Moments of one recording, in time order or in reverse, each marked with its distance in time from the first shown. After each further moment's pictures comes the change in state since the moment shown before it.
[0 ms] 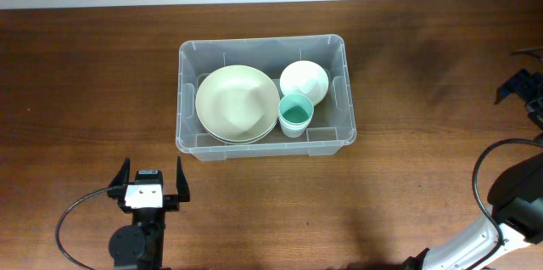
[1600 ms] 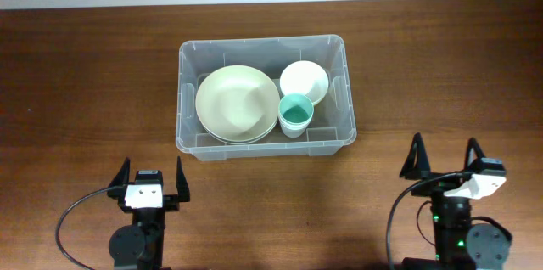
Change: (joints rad) left arm 0.000 -0.001 0.000 0.000 0.000 0.000; right arm 0.513 -1.902 -1.742 1.439 -0.033 -0.140
